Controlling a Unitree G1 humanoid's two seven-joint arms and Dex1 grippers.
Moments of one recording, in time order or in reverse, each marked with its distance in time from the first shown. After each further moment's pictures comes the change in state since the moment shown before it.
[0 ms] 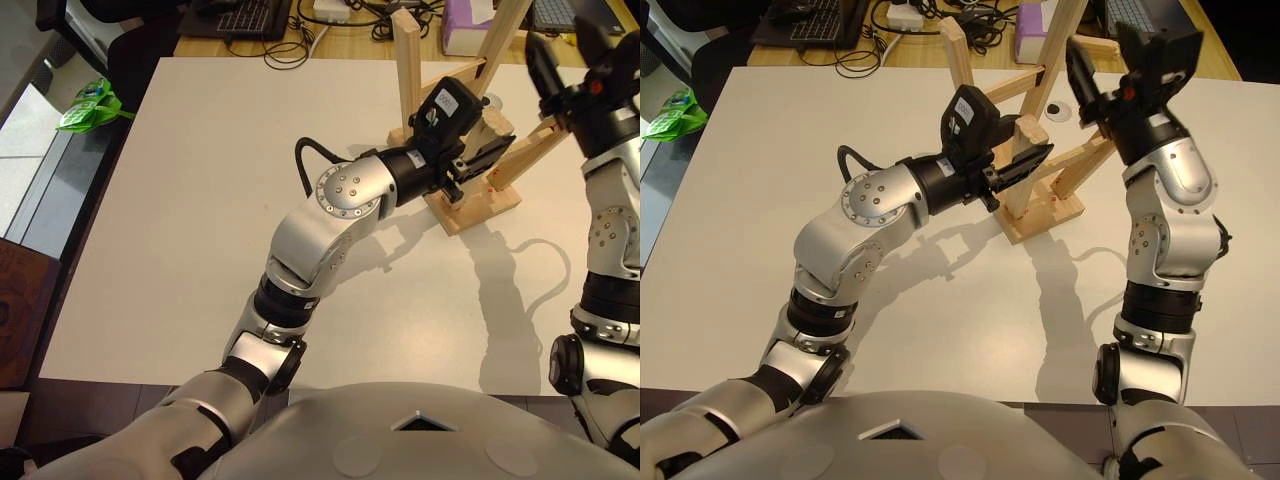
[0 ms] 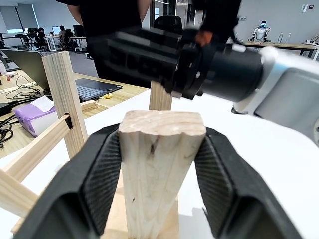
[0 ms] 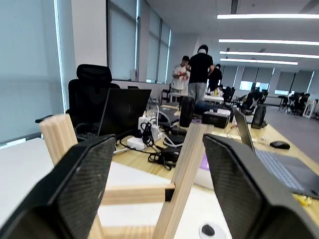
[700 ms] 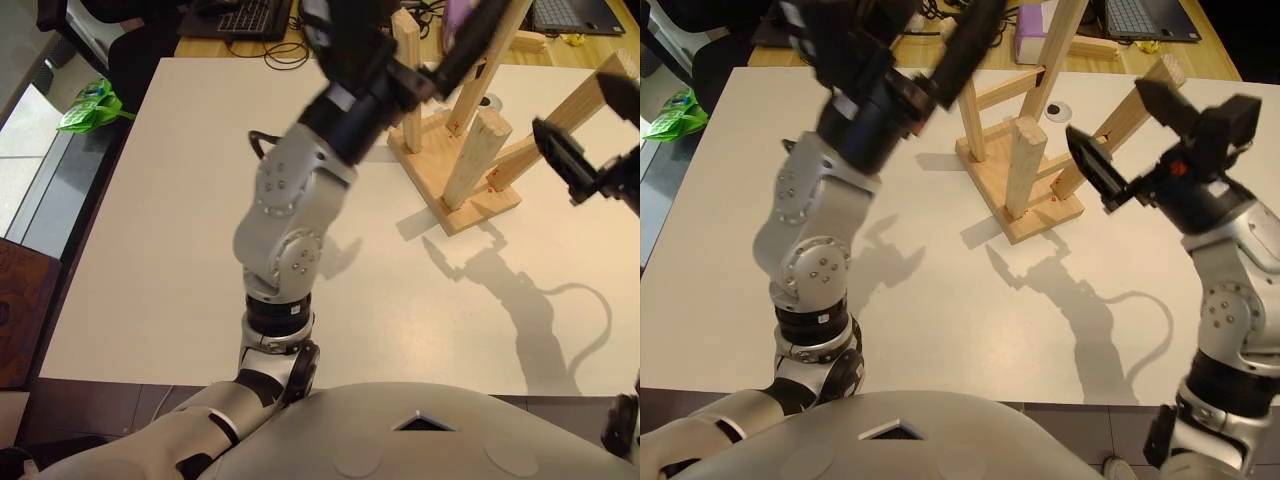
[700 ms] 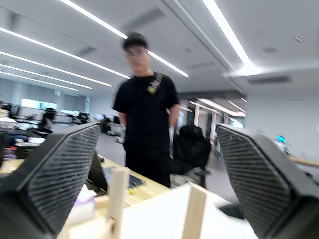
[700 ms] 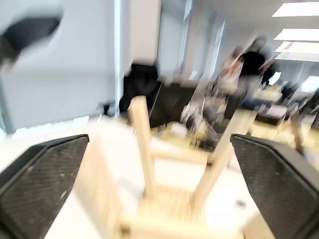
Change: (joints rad) left arm 0.055 -0.103 0.310 -0.167 -0.161 -0.317 0.091; right arm 0.438 -0.284 -0.220 -0.313 0.335 0.217 0.351
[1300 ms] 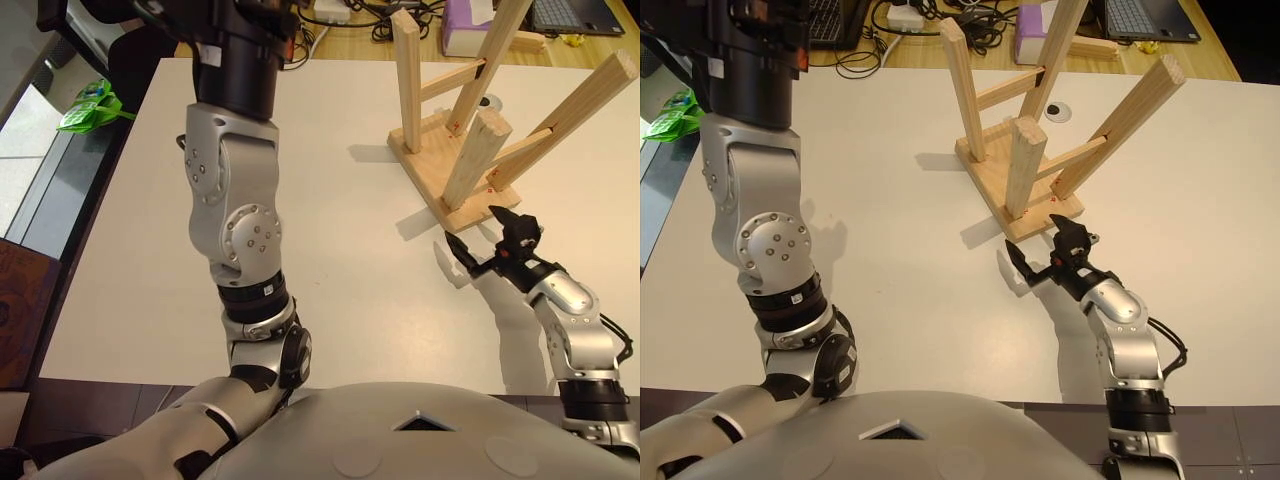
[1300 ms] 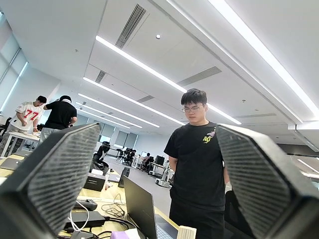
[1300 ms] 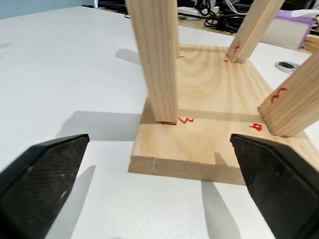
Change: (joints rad) left arm -0.036 0.040 0.177 0.080 -0.051 -0.193 0.080; right arm 0.103 0.312 0.414 0.416 -0.547 -0.440 -0.239
